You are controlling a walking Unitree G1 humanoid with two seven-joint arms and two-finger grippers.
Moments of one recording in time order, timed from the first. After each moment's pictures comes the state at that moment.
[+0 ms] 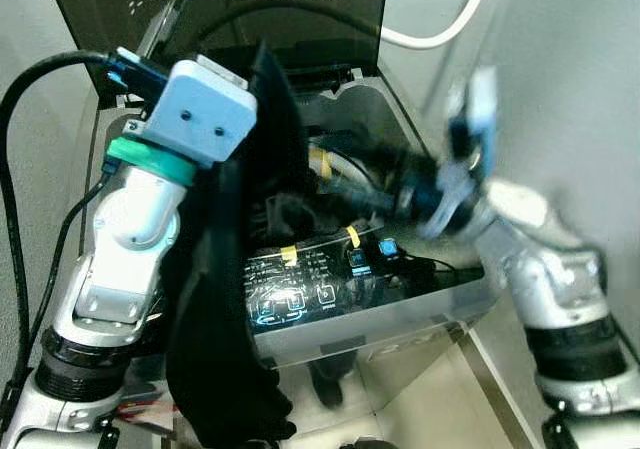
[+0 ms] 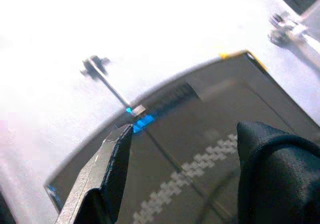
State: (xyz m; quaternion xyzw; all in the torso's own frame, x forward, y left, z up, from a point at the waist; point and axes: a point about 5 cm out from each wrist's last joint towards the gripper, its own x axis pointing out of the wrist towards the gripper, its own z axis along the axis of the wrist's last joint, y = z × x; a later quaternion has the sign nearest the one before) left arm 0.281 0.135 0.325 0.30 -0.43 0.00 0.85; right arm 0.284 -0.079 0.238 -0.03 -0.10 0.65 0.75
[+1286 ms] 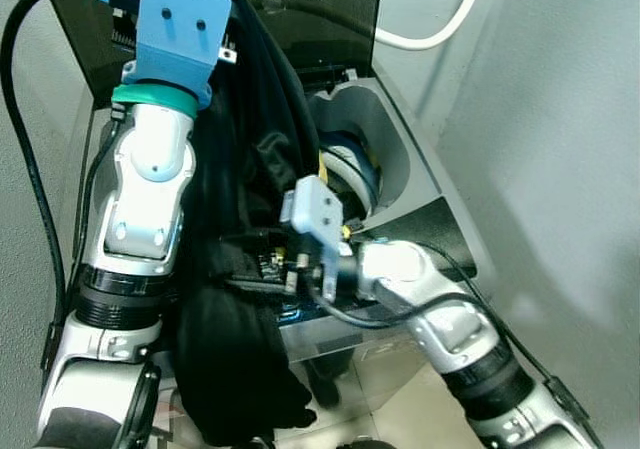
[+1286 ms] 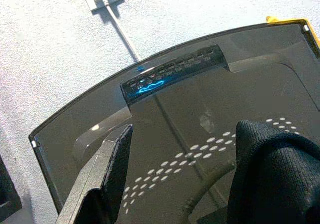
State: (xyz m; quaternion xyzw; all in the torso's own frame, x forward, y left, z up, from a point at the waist) left arm 0.328 0.141 0.338 0.21 -0.36 0.04 0.91; right arm 0.274 -0.003 0.195 -0.11 -0.07 0.63 0.76
